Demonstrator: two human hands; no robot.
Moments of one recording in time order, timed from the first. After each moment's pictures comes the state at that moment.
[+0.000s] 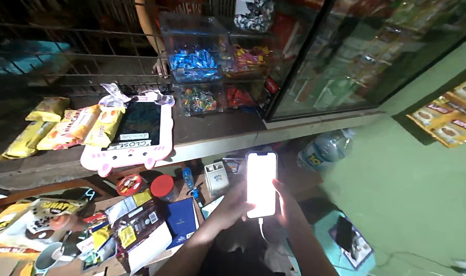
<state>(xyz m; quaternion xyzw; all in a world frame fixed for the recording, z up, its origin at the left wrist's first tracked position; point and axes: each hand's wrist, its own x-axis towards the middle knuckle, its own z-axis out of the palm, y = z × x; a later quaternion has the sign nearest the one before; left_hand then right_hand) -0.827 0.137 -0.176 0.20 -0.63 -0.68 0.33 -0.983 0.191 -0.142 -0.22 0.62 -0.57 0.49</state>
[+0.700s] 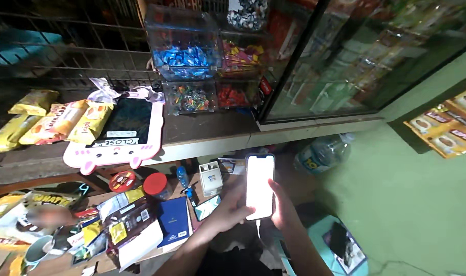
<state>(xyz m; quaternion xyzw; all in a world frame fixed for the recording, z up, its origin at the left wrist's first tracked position) -0.855 0.140 -0.178 0.21 -0.65 -0.66 0.31 -1.007 0.186 -0.141 -0.21 0.63 -0.56 0.49</state>
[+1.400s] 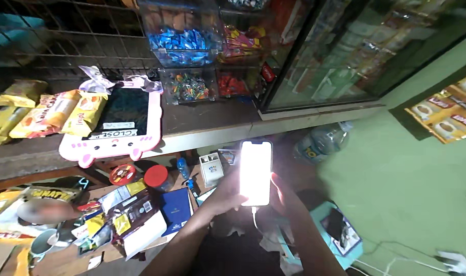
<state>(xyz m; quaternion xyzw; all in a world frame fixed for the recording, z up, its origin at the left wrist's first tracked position) -0.841 0.129 -0.182 0.21 -0.60 -0.71 0.31 -1.015 0.196 -0.151 -0.31 0.55 -0.54 0.56</state>
